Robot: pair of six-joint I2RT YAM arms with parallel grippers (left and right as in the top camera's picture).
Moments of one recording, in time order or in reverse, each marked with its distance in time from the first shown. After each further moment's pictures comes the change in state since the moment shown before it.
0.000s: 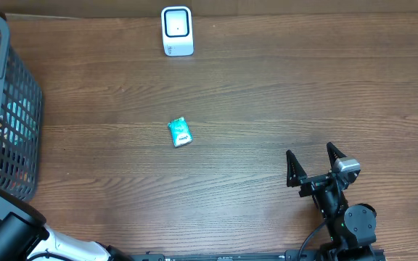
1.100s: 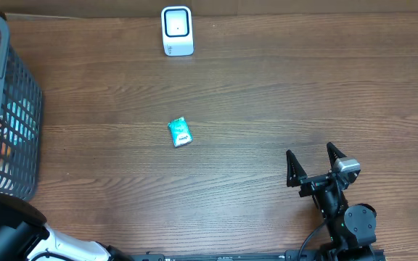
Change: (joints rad) left arm -0.008 0.001 0.670 -0.452 0.182 0.039; right arm 0.000 0.000 0.000 0.000 0.000 0.000
